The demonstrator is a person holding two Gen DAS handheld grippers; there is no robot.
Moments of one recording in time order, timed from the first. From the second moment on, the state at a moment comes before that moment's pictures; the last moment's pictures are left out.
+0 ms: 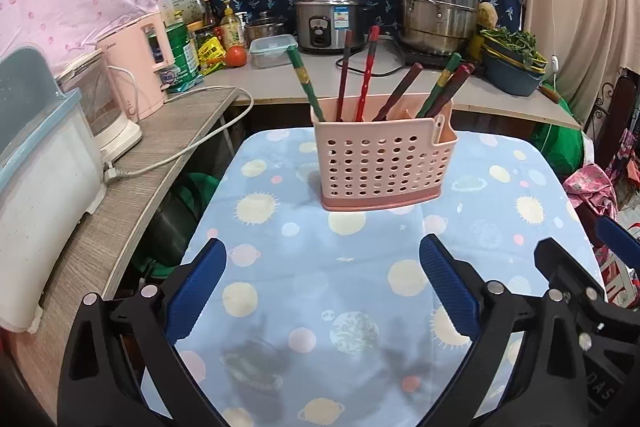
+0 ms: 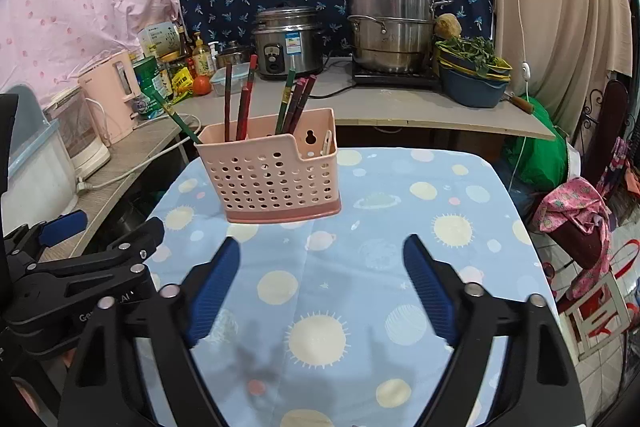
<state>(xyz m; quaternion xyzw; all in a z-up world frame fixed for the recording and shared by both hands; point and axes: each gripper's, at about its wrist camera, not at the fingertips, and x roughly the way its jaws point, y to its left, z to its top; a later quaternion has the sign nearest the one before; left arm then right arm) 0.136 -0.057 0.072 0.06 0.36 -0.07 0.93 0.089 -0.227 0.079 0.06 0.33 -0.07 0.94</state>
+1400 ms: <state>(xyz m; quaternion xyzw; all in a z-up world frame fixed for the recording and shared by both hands) 0.122 -0.050 0.066 0.07 0.37 -0.03 0.93 0.078 -0.221 0.065 0.06 0.35 -0.08 0.93</state>
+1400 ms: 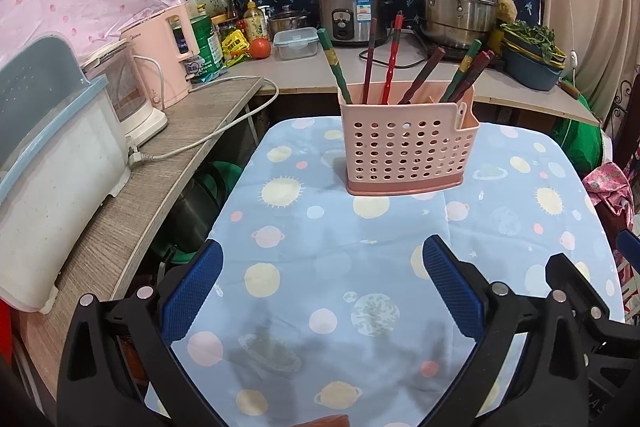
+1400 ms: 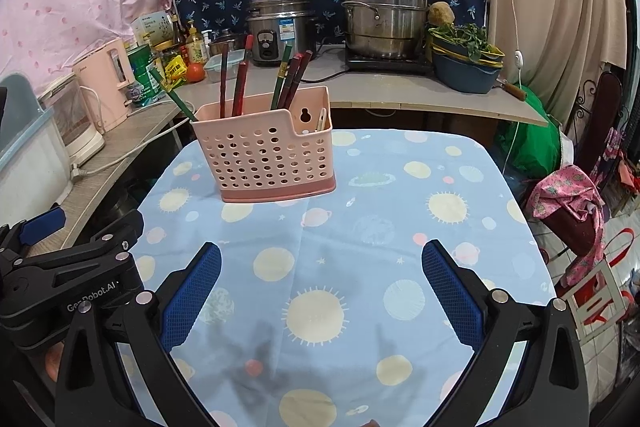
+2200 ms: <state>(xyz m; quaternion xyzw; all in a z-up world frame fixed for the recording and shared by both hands) 0.133 -0.043 0.070 0.06 0.37 -0.01 0.93 0.090 -0.215 0.071 0.05 0.34 -0.09 0.93</state>
